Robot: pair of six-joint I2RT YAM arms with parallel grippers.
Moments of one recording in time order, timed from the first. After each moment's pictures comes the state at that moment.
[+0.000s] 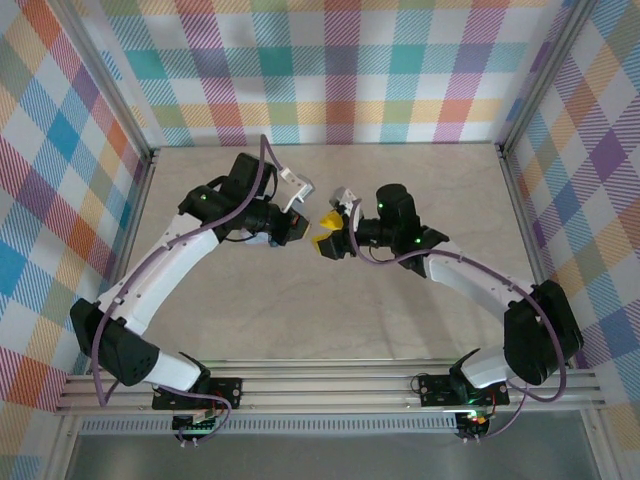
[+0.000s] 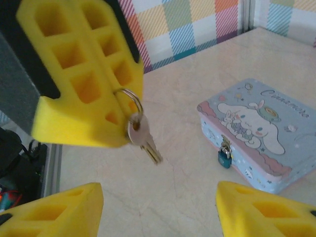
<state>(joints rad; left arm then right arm) -0.54 1.45 1.52 -0.94 0.42 0.03 0.61 1.43 0.98 0.08 -0.68 -0.04</state>
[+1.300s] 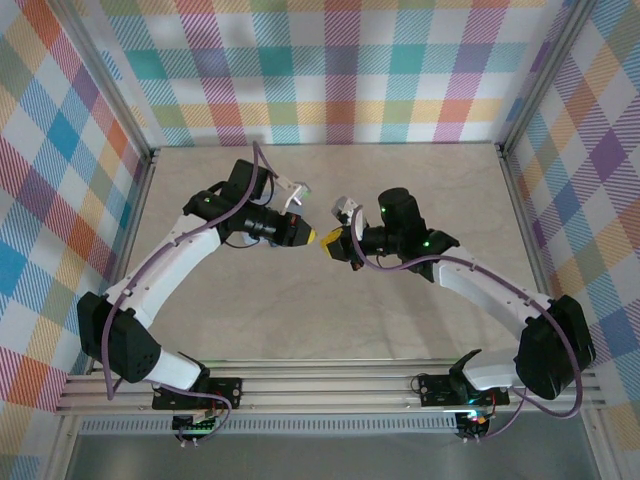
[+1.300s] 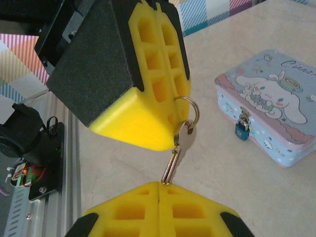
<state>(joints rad) -0.48 1.46 1.39 -0.84 0.65 -0.13 0.64 1.34 0.99 -0.16 -0.68 -0.06</state>
